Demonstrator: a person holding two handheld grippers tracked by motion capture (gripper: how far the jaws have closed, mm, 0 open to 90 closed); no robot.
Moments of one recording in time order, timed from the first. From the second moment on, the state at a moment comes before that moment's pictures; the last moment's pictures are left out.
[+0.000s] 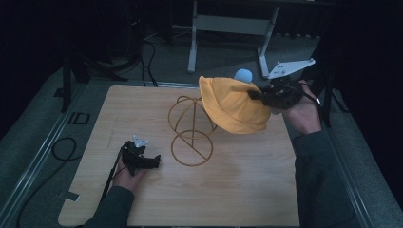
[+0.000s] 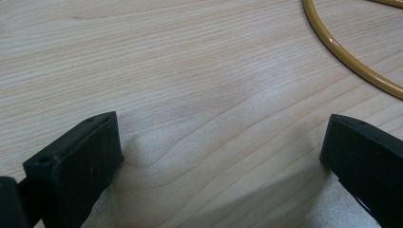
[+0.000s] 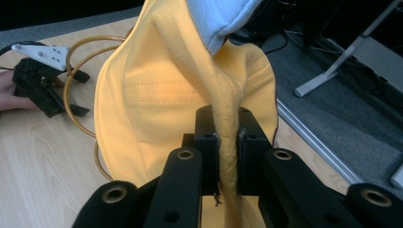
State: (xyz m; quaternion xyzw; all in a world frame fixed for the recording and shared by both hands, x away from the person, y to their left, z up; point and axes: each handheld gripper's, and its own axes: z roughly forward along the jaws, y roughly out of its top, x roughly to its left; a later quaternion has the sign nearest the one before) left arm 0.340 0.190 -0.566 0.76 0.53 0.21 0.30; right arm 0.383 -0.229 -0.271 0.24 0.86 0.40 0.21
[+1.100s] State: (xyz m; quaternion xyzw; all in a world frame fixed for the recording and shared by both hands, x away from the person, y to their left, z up) left arm 0.340 0.190 -0.566 0.76 0.53 0.21 0.30; right arm 0.398 -0.149 -0.259 0.19 0.89 0.37 0.20
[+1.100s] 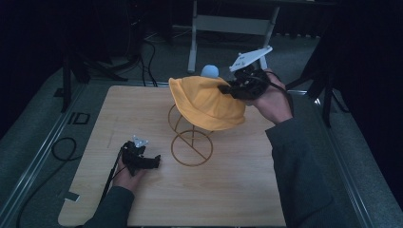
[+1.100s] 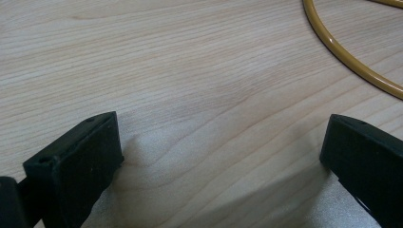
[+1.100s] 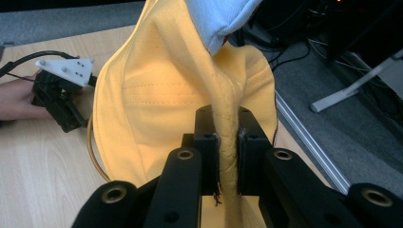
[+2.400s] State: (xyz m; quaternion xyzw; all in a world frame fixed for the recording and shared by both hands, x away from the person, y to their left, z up) left arm 0.340 0.190 -0.566 0.76 0.53 0.21 0.30; right arm 0.409 -0.061 -0.279 0.15 0.91 0.33 0.18
